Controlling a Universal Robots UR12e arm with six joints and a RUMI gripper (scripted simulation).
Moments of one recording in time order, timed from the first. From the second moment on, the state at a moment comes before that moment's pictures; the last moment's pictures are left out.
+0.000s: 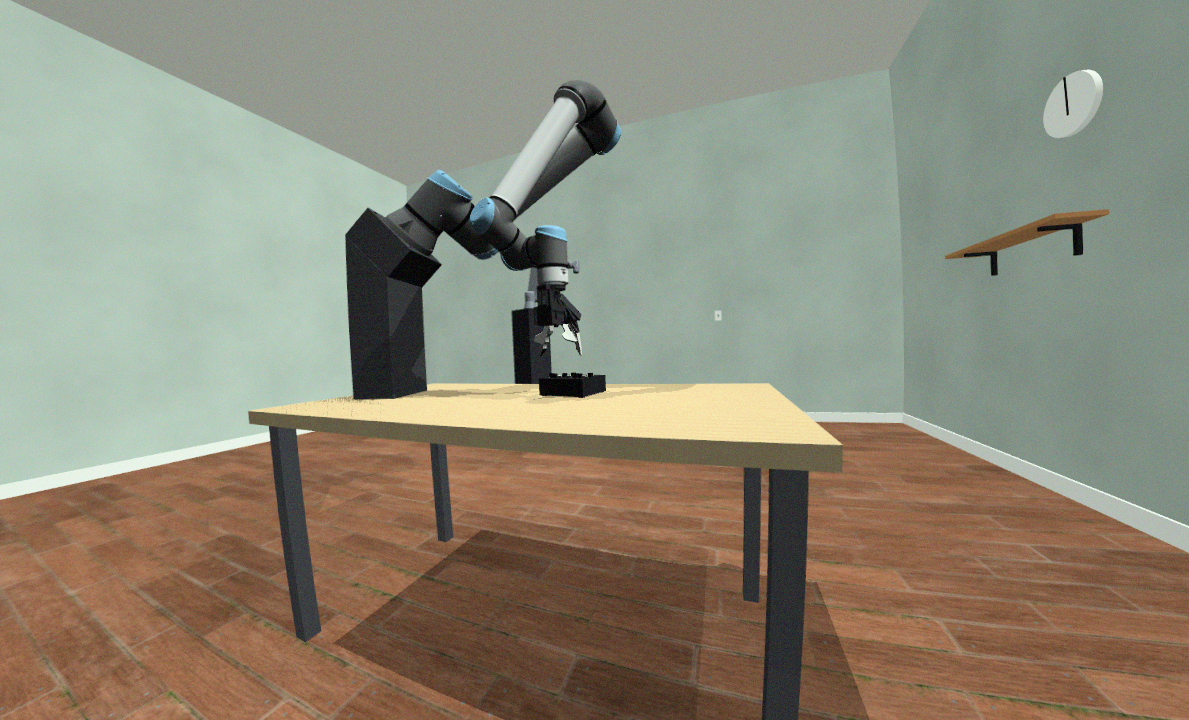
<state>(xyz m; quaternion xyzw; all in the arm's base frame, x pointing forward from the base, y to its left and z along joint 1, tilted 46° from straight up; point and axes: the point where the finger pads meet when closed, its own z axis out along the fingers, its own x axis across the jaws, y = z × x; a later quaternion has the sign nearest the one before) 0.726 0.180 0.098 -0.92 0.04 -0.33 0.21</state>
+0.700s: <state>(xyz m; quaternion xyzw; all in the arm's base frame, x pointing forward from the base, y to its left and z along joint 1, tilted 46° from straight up) 0.723 0.187 0.110 -0.90 0.19 -0.29 0.26</state>
